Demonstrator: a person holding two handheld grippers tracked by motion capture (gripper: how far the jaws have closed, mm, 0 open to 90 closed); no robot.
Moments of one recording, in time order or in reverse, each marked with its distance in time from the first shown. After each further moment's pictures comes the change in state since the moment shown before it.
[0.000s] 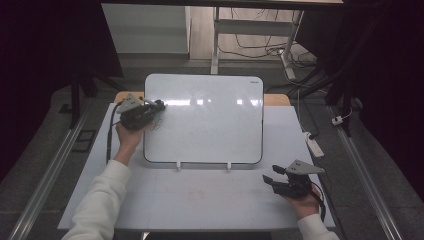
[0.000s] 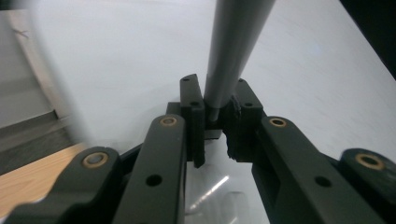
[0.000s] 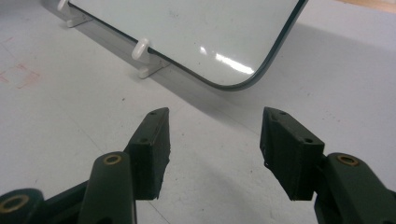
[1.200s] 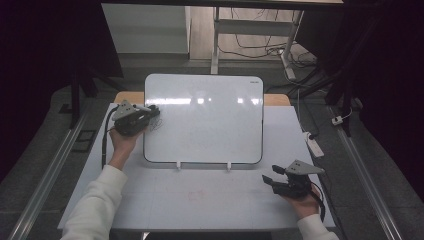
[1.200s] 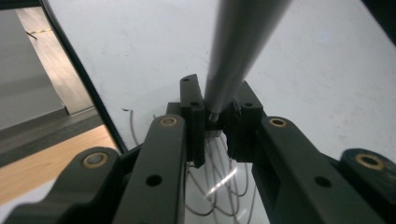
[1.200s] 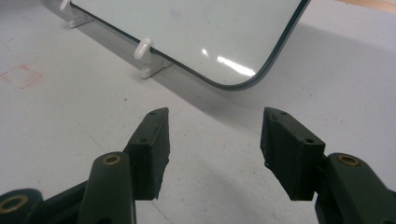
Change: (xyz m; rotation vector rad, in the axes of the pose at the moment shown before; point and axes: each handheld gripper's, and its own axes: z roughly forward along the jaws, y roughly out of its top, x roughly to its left) left arm 0.008 -0.014 -0.024 0.014 0.051 0.006; right arm 0.001 0.000 0.000 -0.003 0.001 0.000
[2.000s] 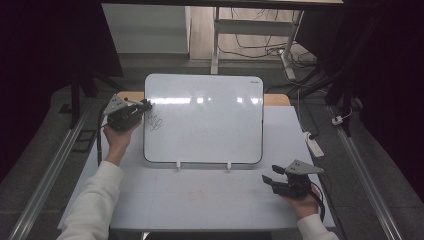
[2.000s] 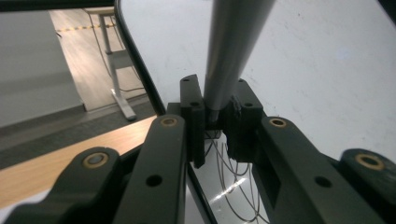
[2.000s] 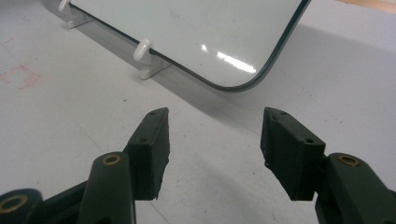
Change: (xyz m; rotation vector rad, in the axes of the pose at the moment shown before) left arm 0.014 0.002 -0.005 -0.024 0.040 -0.076; right arm 0.001 0.001 0.000 0.003 0.000 -0.001
